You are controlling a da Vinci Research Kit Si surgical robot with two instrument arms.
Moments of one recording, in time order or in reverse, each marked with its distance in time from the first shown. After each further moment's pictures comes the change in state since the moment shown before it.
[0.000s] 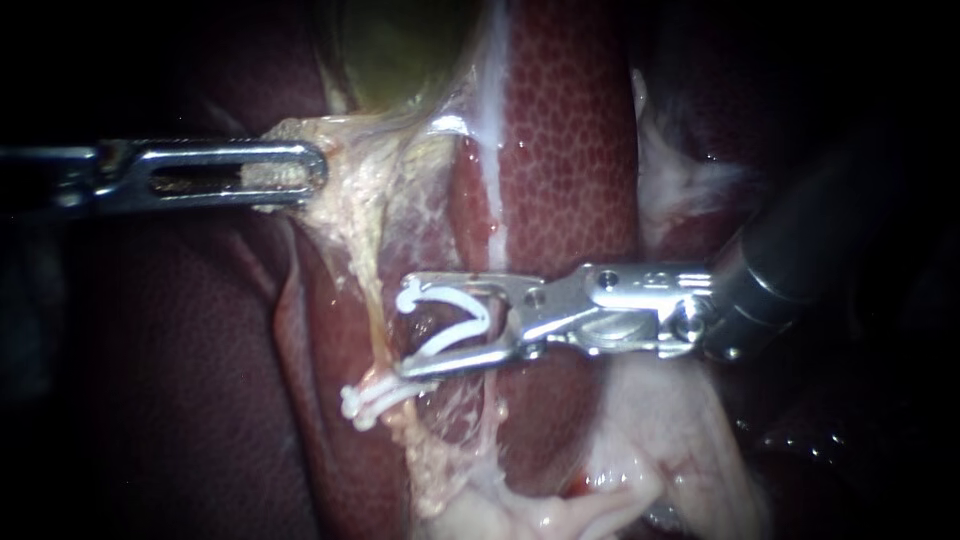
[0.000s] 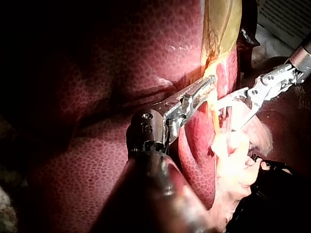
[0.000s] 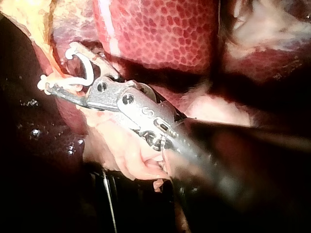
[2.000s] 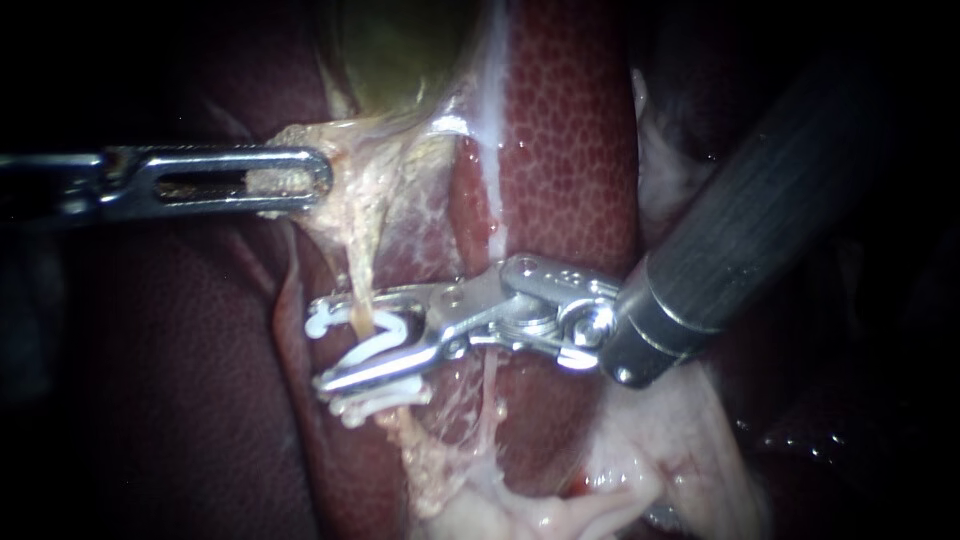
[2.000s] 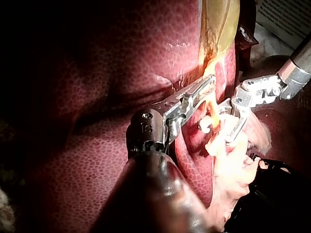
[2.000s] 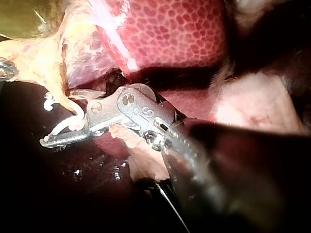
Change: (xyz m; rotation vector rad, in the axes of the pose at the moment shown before) right arm 0.002 0.001 0.005 0.213 0.121 0.174; left arm 0.001 0.000 0.000 -0.008 -0.004 0.003
